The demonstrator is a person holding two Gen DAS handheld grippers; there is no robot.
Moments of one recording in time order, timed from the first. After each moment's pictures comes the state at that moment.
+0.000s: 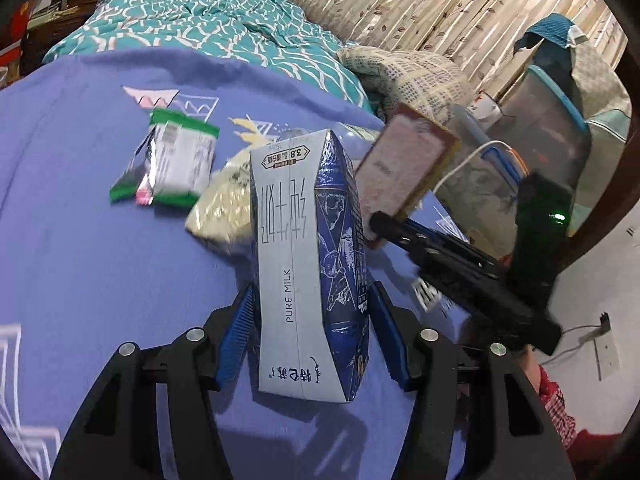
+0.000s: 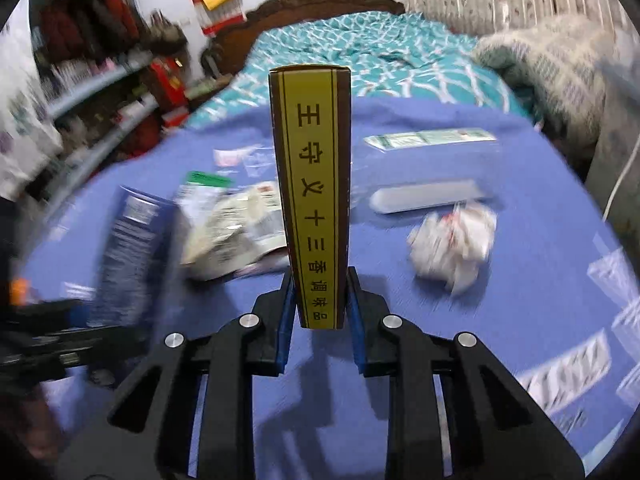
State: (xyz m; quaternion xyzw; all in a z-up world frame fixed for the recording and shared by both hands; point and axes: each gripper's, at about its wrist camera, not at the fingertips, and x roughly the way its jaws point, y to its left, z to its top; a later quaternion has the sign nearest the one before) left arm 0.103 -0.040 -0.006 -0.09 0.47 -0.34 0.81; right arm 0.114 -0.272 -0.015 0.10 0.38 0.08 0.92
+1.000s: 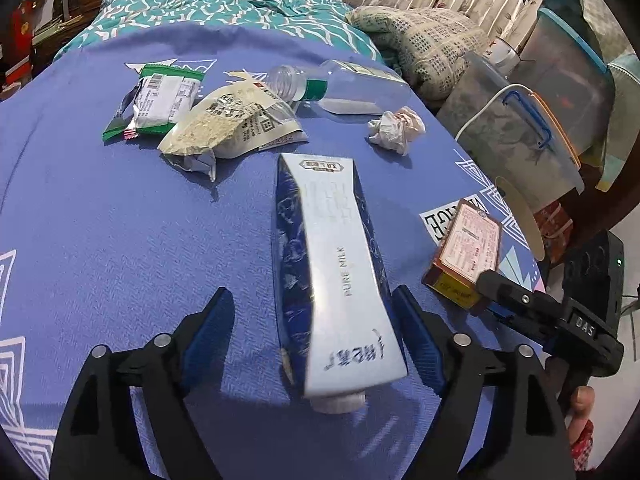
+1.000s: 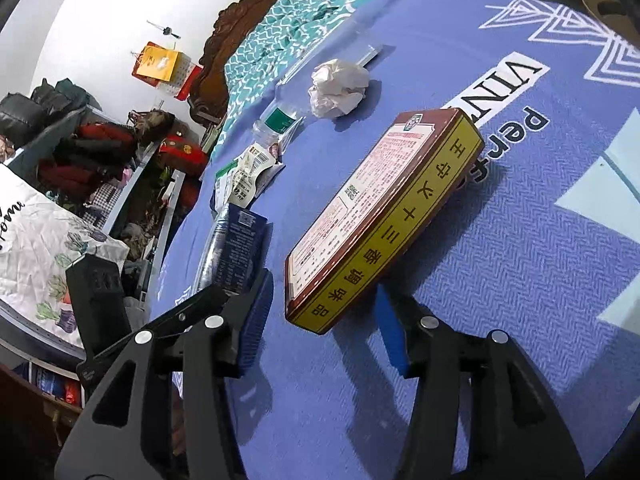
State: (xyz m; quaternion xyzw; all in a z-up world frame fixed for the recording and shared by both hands) left arm 0.052 -0.083 -0.022 -0.01 0.51 -0.28 0.81; right arm -0.020 -0.356 -0.066 0.40 0.39 0.10 0.82
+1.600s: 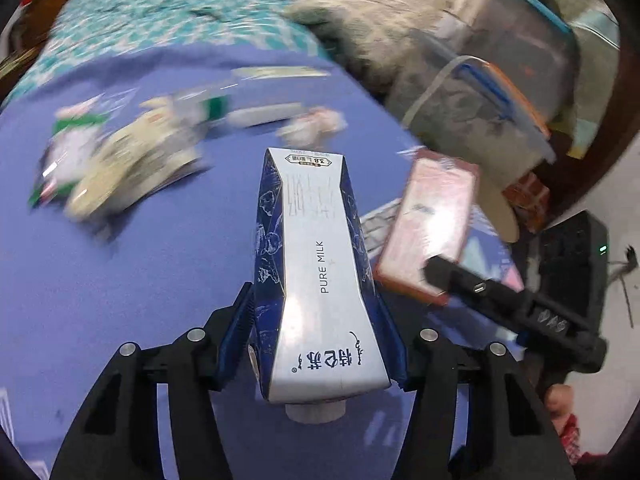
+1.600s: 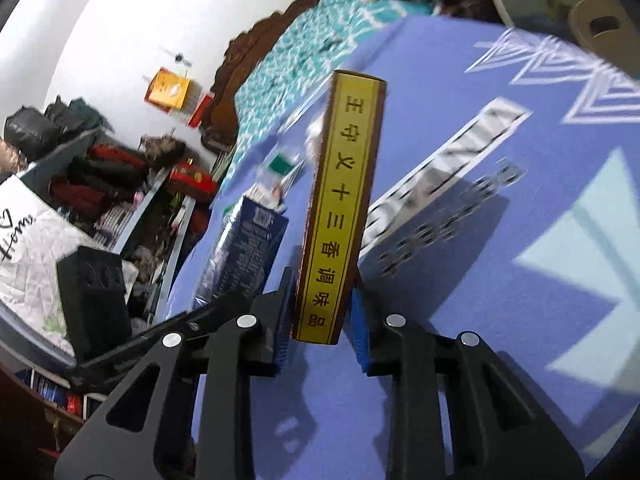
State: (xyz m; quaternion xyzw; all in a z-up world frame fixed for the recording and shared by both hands) left arm 0.048 -0.161 -0.004 0.03 0.49 -0.37 0.79; right arm -0.034 -0.391 -0.054 0.41 0.33 0.09 0.85
